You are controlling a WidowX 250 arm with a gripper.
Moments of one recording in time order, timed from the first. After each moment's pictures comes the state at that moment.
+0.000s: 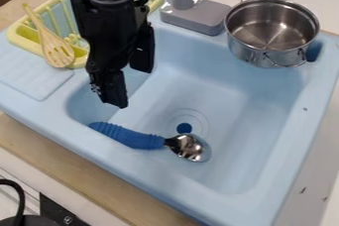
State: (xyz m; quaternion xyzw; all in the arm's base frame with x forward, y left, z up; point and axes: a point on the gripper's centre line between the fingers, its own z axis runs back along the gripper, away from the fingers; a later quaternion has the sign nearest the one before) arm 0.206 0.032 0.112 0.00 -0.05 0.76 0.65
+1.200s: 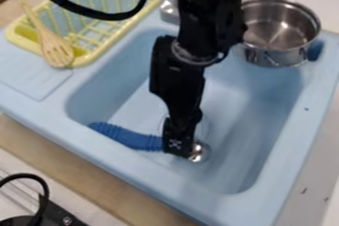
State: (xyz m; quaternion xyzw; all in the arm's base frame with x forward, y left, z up) arm 0.208 -0.030 0.062 0.06 -0.04 0.83 0.56
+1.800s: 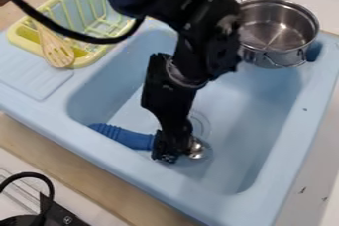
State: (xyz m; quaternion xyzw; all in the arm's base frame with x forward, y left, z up) arm 0.207 -0.018 0.049 0.06 -0.12 0.84 0.53
